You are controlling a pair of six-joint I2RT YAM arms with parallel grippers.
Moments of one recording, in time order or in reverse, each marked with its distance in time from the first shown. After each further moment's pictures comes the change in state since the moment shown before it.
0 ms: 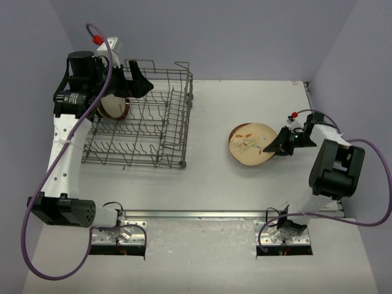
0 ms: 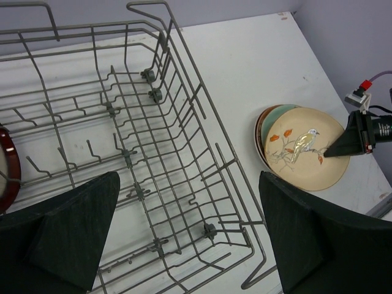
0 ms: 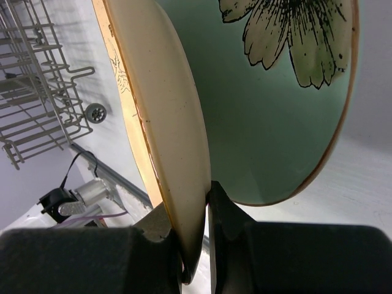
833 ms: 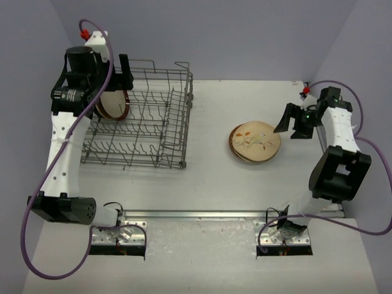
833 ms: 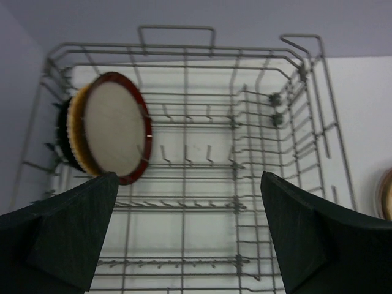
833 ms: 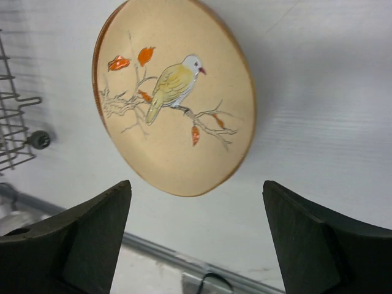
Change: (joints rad) left arm -0.002 0.024 0.079 -0.045 -0.466 0.101; right arm -0.002 -0.026 0.364 -0.237 0.271 -0.148
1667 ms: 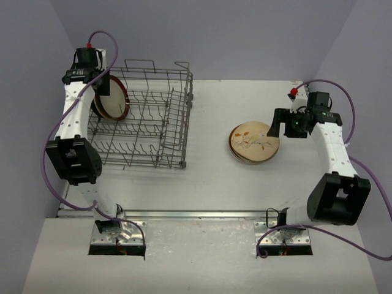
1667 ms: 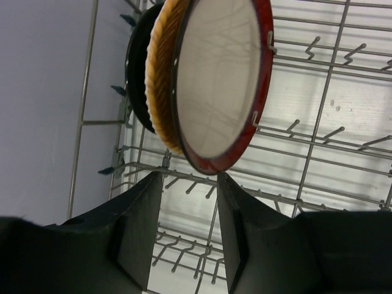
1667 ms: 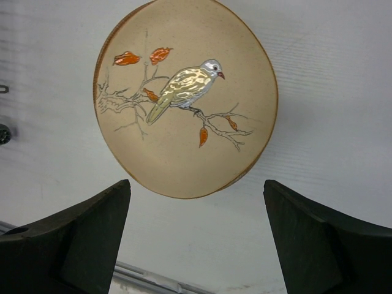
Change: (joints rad) left arm 0.172 0.423 0.127 -0.100 -0.211 0.186; right arm 0.119 -0.236 -0.194 0.182 0.141 -0.027
